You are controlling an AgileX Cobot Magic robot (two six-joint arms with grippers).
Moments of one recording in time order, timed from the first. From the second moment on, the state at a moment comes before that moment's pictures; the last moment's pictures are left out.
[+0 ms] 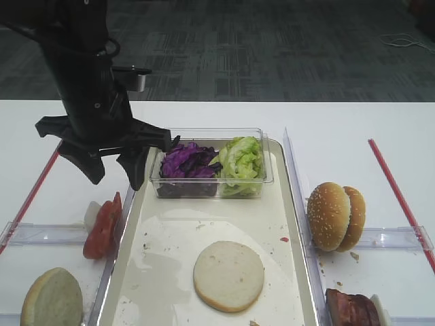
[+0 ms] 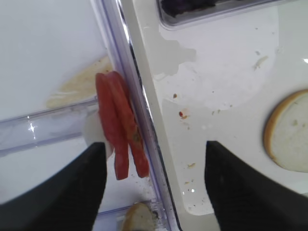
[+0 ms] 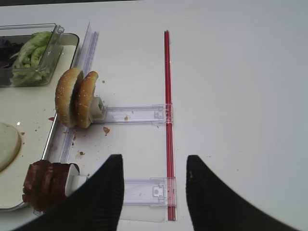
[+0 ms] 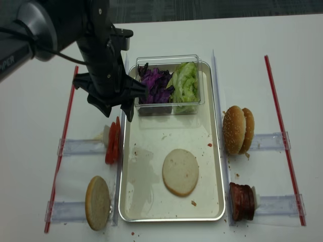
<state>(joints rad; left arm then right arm) -0.43 1.79 -1.41 -0.07 1.21 -0.16 0.06 -0.02 -0.48 0.00 1.14 0.05</state>
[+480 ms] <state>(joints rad) -0.30 1.79 -1.41 -0.04 1.21 -0.14 0.06 -0.02 -0.48 0.00 1.14 0.05</state>
